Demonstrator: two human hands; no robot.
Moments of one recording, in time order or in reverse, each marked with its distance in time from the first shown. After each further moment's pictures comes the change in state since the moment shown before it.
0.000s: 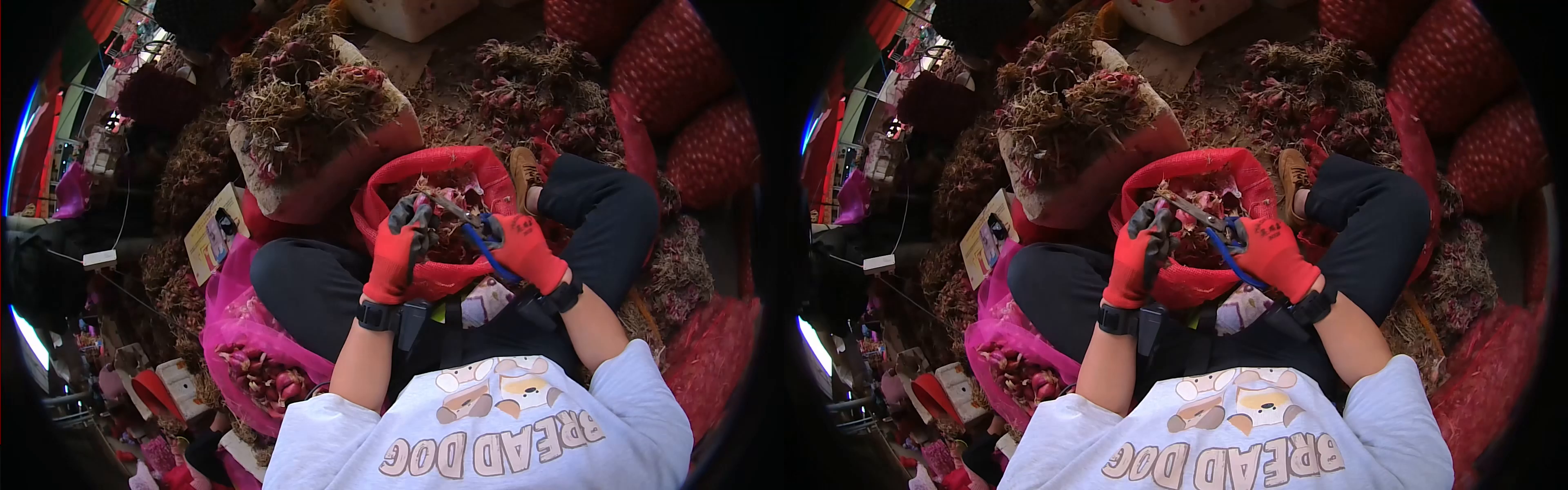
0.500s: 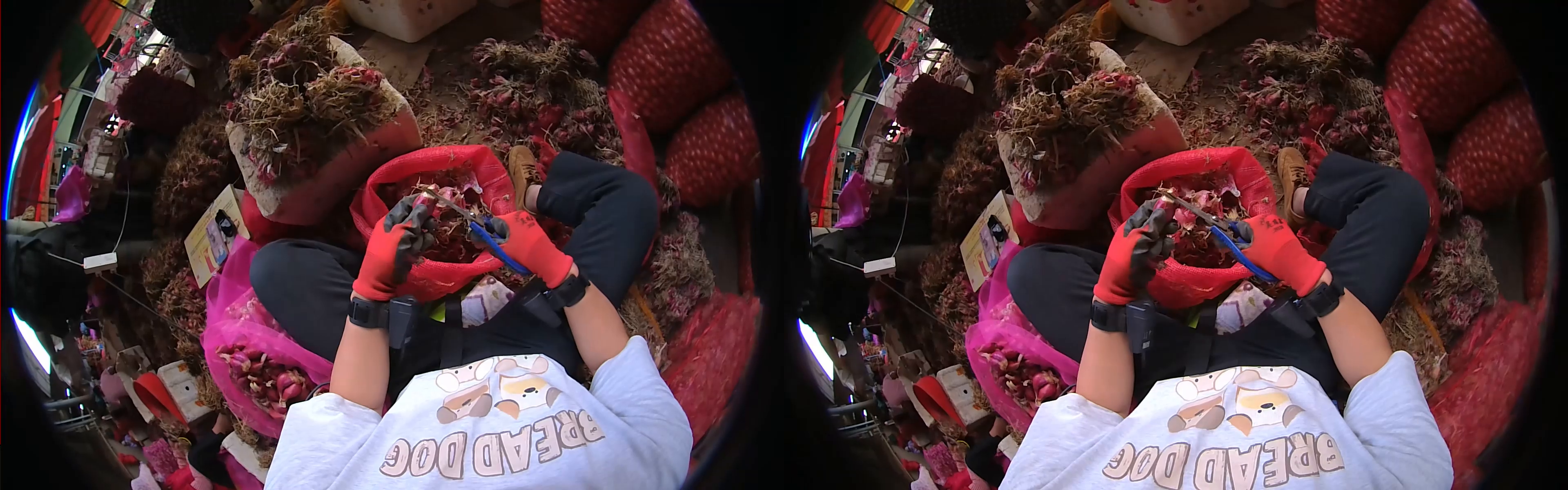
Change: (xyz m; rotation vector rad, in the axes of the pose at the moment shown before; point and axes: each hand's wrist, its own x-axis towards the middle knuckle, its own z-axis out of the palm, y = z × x) left_hand 0.006 -0.010 -0.023 -0.194 -0.230 -0.007; right_hand 0.001 -0.006 -0.019 0.166 -0.197 0.042
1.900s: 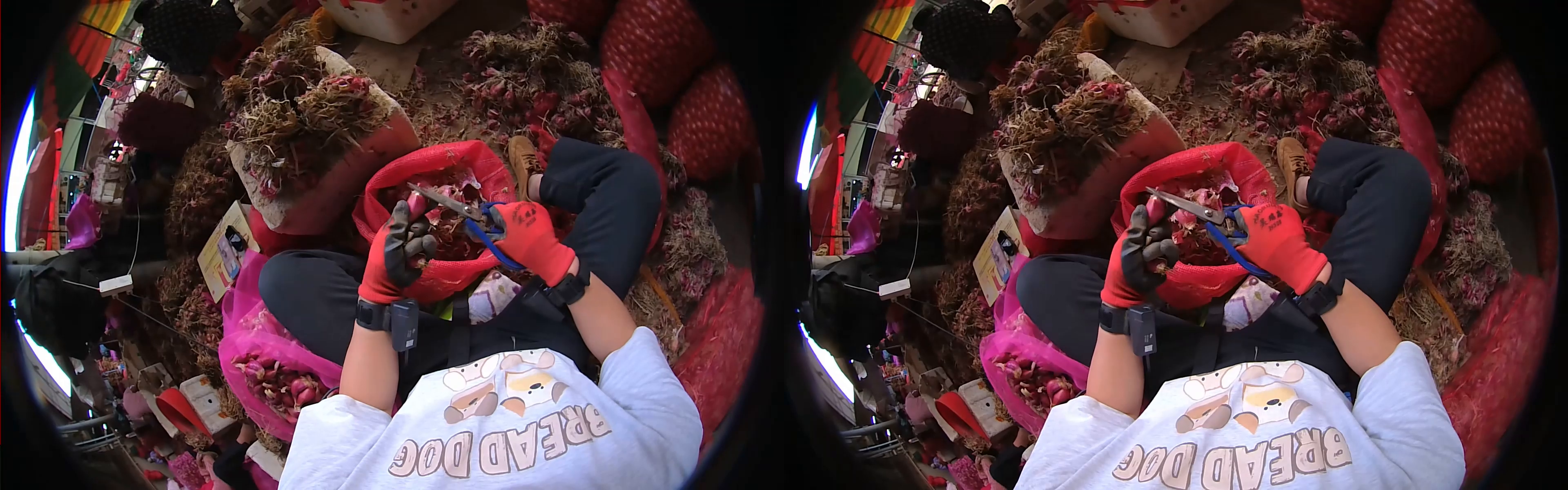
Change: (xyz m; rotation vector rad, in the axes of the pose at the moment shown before) left_hand 0.003 -0.007 0.004 -0.649 -0.214 -0.125; right_hand -0.007 0.001 0.002 -0.307 0.315 -0.151
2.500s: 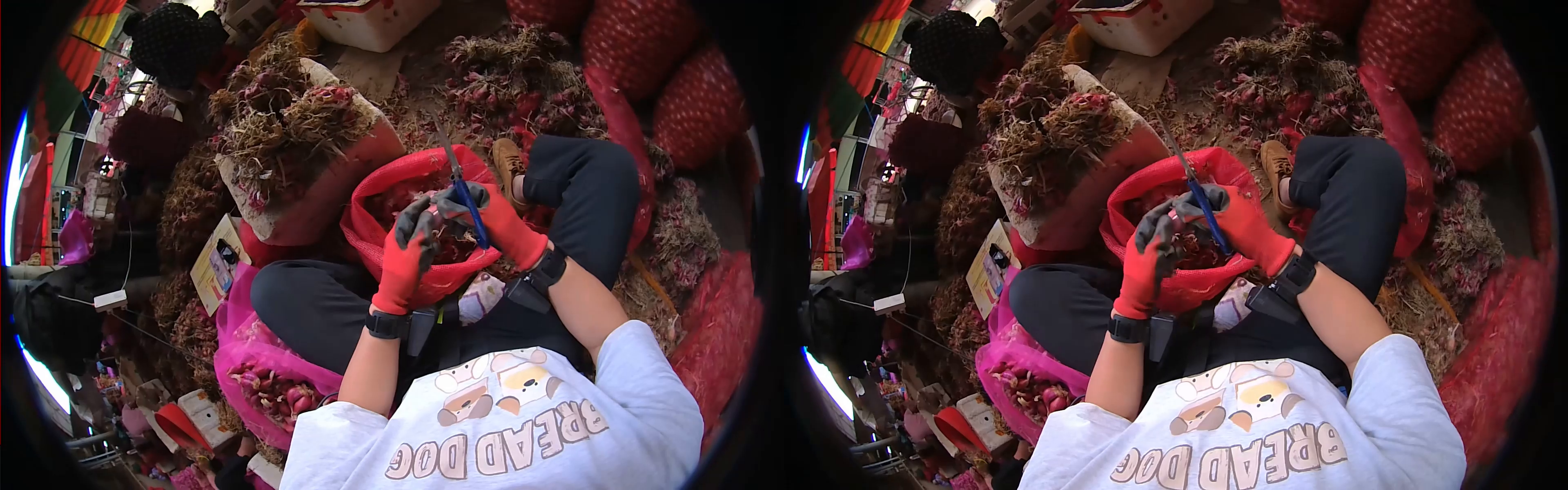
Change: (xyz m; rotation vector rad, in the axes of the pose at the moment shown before) left_hand 0.006 -0.022 0.044 0.840 0.300 0.138; right_hand 0.029 -0.004 0.016 1.288 -0.090 0.136
